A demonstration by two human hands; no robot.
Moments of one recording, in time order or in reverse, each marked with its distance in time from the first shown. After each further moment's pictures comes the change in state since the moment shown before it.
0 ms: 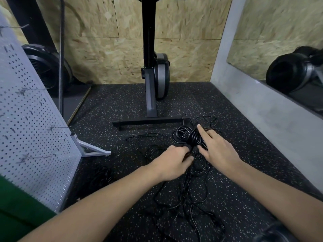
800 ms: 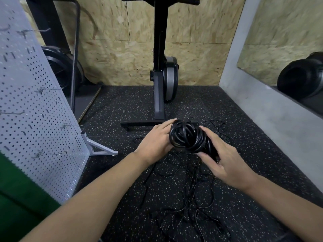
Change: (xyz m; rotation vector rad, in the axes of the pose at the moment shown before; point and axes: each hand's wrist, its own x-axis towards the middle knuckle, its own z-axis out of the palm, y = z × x) left_hand 0.012 -0.074 -0.046 0.341 0.460 0.412; right_hand -0.027 -0.022 -0.030 0.699 0.130 -0.345
